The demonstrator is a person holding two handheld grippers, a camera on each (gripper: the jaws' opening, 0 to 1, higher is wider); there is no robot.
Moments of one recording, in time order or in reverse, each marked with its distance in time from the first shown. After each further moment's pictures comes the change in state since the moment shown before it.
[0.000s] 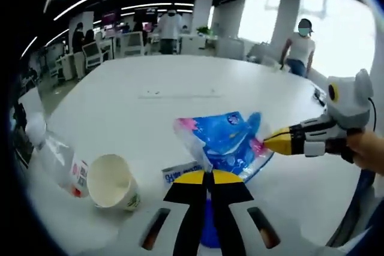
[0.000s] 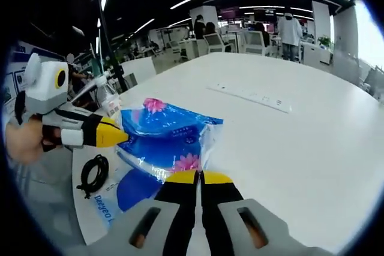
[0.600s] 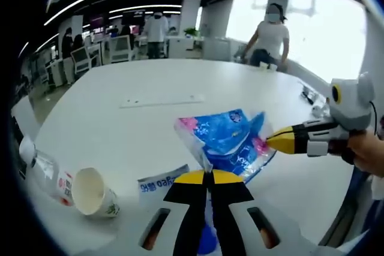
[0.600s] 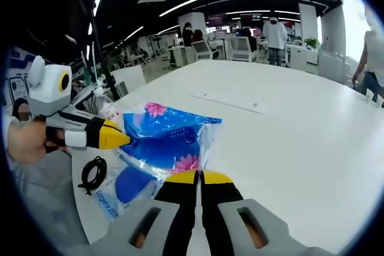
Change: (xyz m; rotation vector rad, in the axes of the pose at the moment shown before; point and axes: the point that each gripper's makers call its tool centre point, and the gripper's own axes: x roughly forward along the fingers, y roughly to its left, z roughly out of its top) left arm 0.004 -0.048 0.005 0.038 0.014 -0.067; right arm -0.048 -0.024 -0.003 0.015 -0.038 -0.069
